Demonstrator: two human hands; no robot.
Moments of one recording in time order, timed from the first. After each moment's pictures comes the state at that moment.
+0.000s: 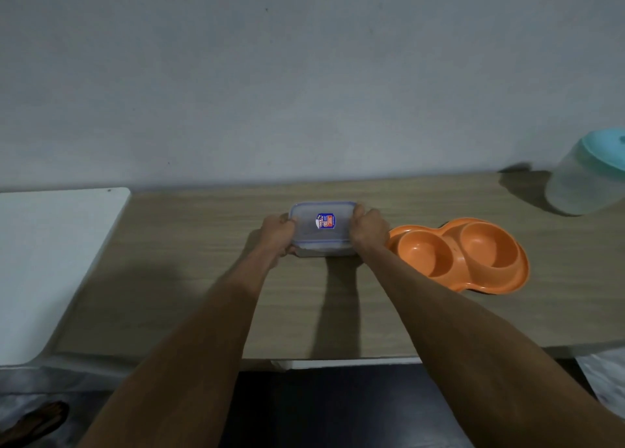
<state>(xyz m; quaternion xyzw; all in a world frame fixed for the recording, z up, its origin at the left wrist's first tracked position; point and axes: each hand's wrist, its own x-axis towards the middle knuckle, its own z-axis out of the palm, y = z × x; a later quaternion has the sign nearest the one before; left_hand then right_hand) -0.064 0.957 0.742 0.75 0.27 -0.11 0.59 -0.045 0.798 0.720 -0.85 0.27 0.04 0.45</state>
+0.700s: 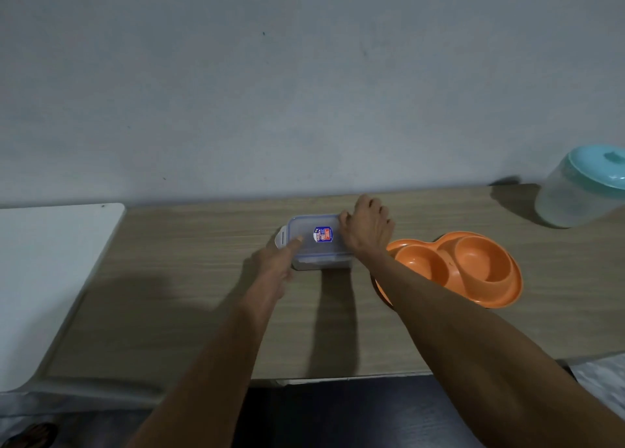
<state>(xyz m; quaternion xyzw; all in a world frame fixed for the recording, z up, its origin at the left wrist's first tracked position) -0.086 0.947 0.750 0.62 0.36 -0.09 0.69 -0.027 0.796 0.735 -0.97 0.13 -0.07 0.21</state>
